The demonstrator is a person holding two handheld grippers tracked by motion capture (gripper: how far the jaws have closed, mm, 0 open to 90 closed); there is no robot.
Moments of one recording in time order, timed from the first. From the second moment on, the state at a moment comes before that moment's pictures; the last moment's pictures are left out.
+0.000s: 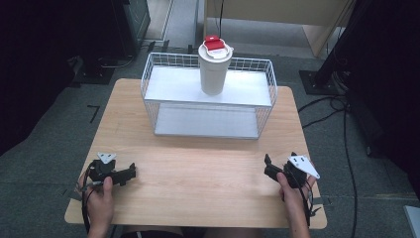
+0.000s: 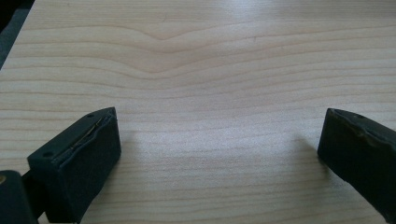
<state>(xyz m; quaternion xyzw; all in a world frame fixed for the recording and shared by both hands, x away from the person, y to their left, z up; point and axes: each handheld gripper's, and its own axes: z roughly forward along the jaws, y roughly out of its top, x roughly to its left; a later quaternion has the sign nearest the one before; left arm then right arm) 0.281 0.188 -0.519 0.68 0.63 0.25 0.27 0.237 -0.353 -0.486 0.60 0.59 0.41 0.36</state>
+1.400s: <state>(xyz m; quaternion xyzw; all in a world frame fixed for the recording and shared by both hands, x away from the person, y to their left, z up) 0.281 0.188 -0.519 0.68 0.63 0.25 0.27 0.189 -0.410 -0.523 0.63 0.64 0.32 0.29</state>
